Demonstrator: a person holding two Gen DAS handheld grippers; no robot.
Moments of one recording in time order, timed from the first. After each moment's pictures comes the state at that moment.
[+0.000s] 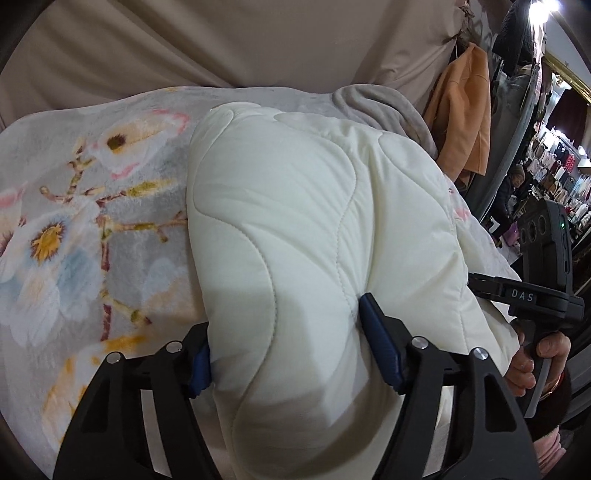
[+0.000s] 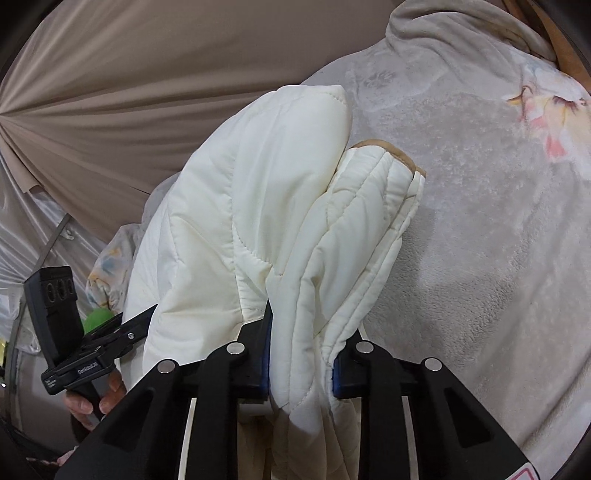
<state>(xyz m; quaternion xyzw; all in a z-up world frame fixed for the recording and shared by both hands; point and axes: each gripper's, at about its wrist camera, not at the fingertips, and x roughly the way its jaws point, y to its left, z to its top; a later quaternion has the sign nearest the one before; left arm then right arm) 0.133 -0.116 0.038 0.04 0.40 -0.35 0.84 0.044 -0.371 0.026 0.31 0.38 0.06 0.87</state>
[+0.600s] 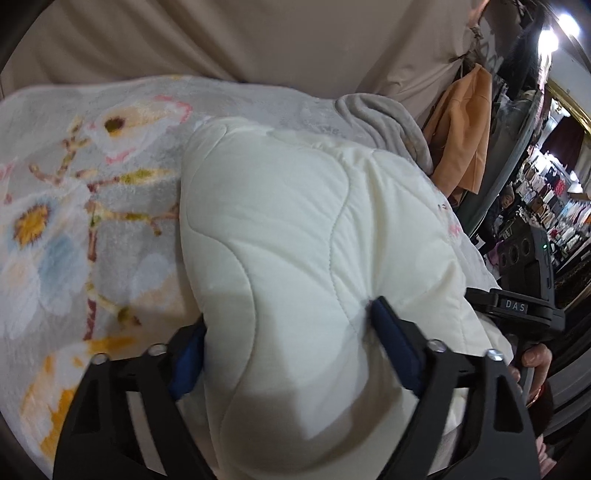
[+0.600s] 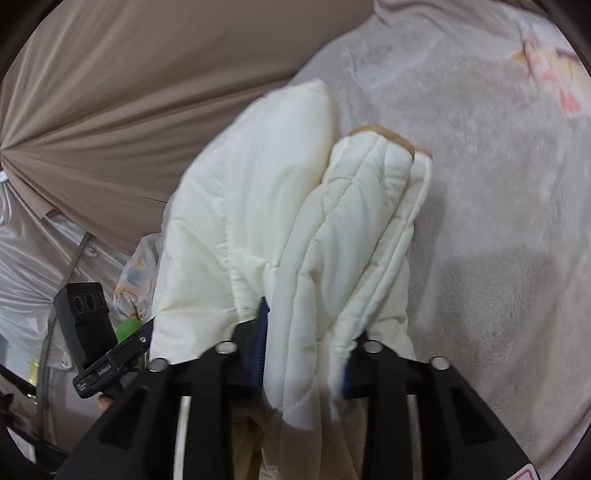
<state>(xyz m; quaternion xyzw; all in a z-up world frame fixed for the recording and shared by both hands) 0.145 -0.106 0.032 -0.01 0.40 -0.37 0.84 0.050 -0.388 0.012 0.36 0.37 0.10 0.85</state>
